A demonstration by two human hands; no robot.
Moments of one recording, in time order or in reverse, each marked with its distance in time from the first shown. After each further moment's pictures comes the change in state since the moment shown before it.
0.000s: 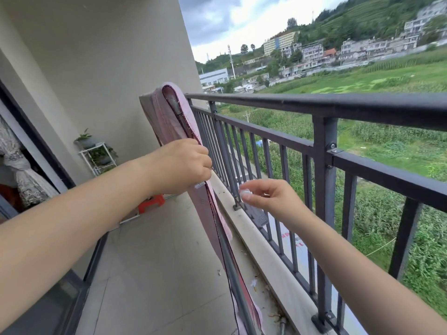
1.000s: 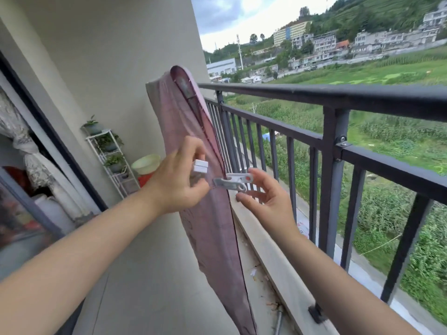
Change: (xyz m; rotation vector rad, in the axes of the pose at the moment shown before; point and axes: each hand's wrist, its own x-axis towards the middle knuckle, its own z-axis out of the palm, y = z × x) left_hand -0.017 0.057 0.005 -0.828 0.403 -0.800; right_hand -0.007 0.026 0.042 0.184 0.274 -0.281
